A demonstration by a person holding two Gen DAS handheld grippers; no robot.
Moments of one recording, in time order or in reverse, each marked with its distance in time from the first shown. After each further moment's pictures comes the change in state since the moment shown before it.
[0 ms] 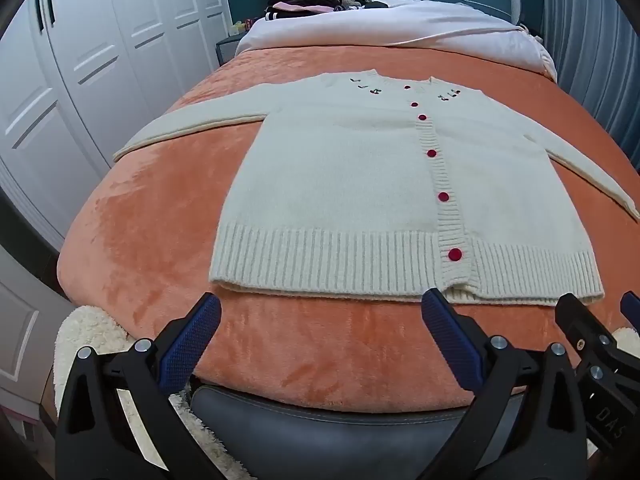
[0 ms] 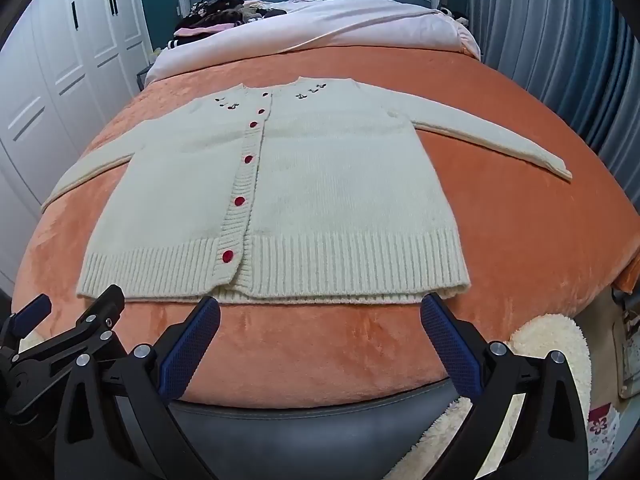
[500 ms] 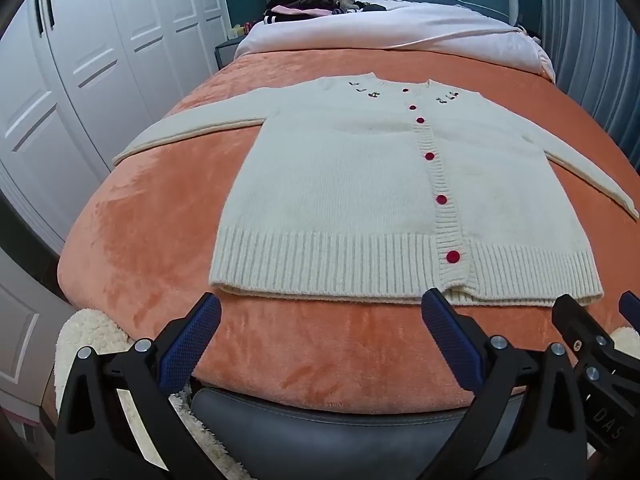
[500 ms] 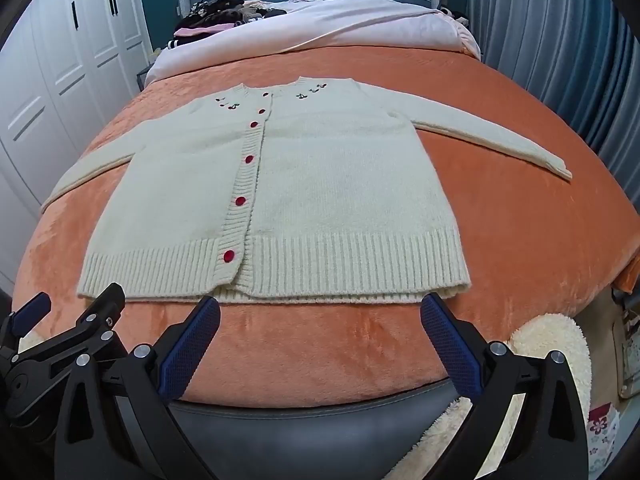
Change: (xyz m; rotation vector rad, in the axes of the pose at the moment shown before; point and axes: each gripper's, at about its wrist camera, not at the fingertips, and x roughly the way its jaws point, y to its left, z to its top) left arm -0.002 -0.001 0.001 0.007 -0.007 0.003; right arm 0.001 0.000 0.000 -0.001 0.008 0.001
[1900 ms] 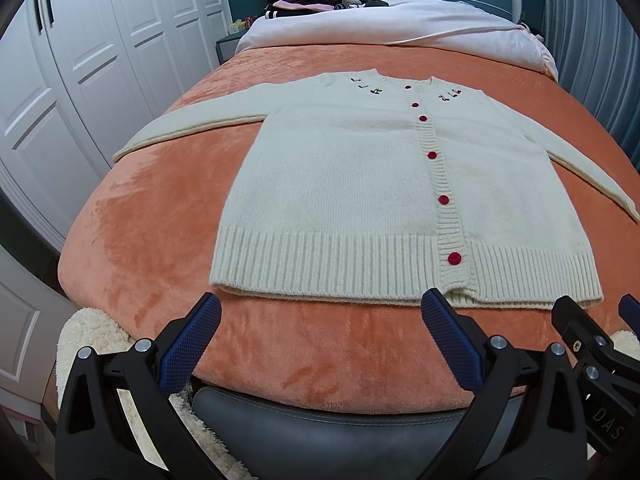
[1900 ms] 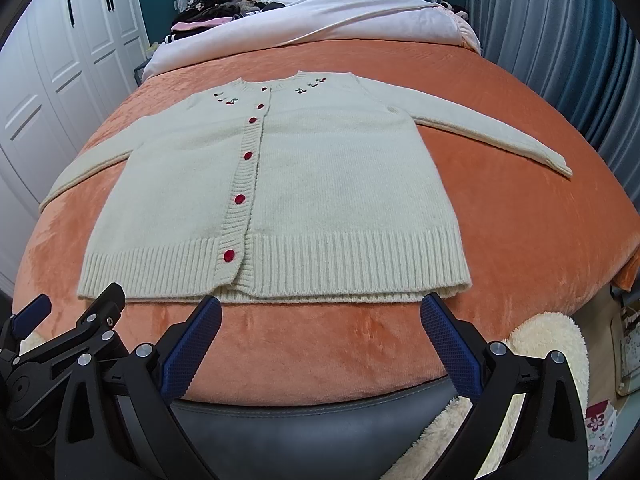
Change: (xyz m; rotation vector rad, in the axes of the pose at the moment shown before) left arm 0.002 0.002 0.005 -0.006 0.021 0.001; right arm 0.002 0.001 0.004 0.002 0.027 -0.006
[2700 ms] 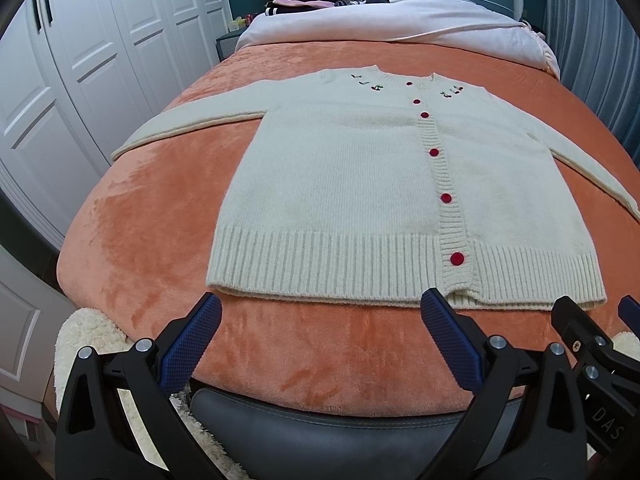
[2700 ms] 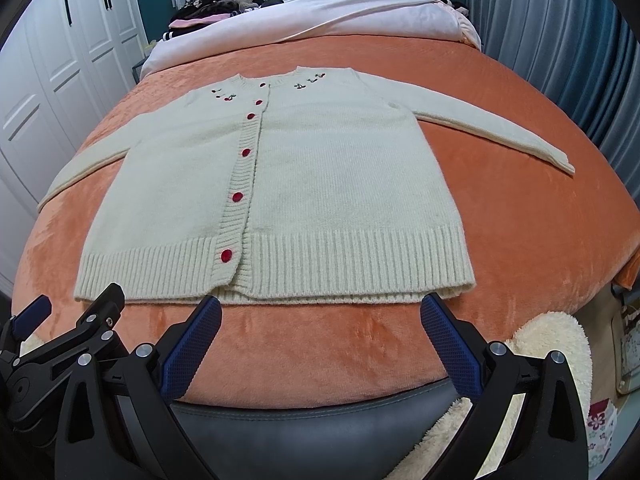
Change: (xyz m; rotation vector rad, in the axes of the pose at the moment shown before) left arm 0.006 0.000 0.001 0.002 0.012 0.006; right arm 0.005 0.000 0.003 0.002 0.016 0.000
